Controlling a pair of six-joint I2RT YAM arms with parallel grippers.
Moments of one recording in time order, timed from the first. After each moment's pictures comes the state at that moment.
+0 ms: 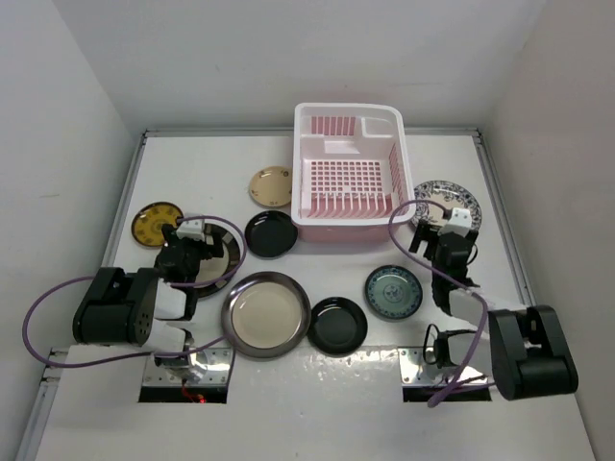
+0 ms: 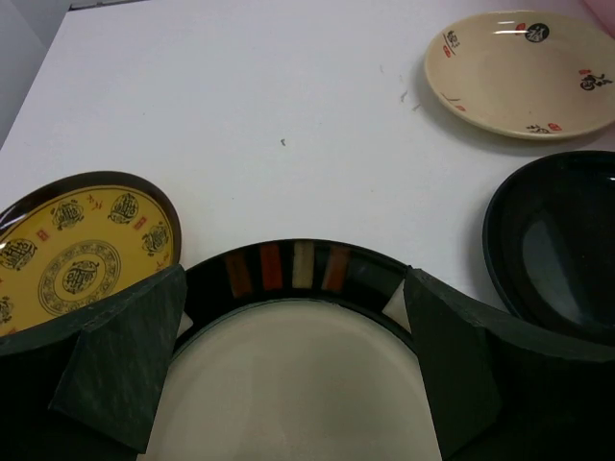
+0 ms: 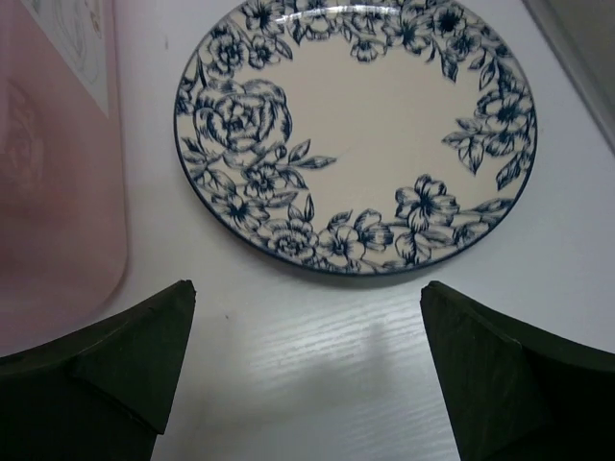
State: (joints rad) left arm 0.01 1.44 0.09 1.27 0.04 0.10; right arm 0.06 1.22 0.10 0.75 0.30 0.12
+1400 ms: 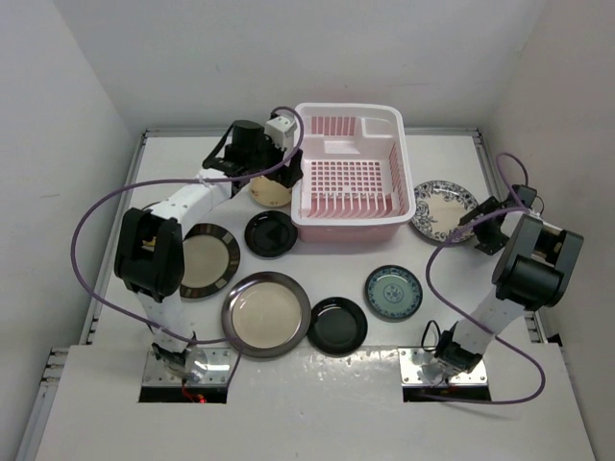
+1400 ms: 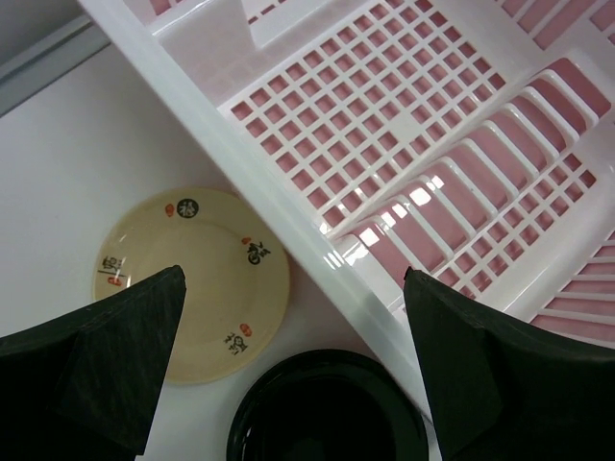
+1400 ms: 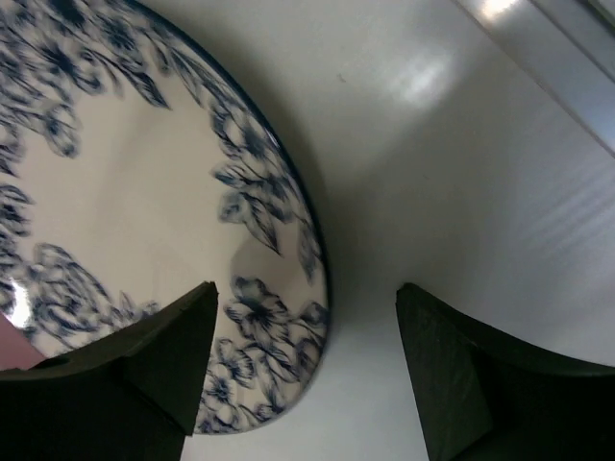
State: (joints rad) left arm -0.35 1.80 1.43 -0.11 0.32 0.12; right arm -0.52 1.75 0.92 -0.21 -0.13 0.50
